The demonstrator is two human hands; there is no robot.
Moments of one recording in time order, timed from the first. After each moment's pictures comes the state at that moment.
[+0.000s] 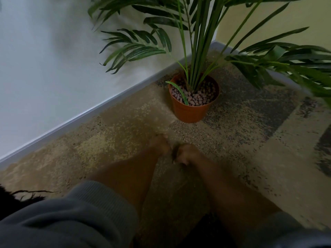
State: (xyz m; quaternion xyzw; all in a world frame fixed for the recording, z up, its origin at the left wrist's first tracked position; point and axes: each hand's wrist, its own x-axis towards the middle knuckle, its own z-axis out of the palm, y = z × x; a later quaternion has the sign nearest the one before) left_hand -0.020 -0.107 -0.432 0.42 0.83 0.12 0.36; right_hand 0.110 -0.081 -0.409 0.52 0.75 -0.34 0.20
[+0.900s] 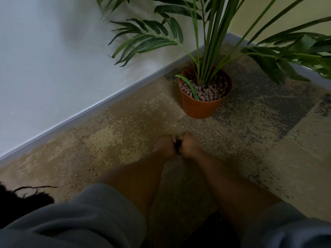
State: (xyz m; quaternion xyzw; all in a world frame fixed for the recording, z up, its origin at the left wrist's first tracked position) left_hand -0.015 -0.129 -0.433 0.49 0.81 0.11 0.31; right_hand 0.089 -0.080 -0.416 0.48 0.81 -0.33 0.06
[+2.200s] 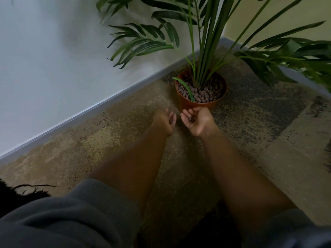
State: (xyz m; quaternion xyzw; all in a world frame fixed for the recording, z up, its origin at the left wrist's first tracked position) left_hand -0.017 -0.075 -0.346 -0.15 0.52 0.64 0.55; right_hand 0.091 -0.029 -0.340 0.48 0.12 -0.80 -0.33
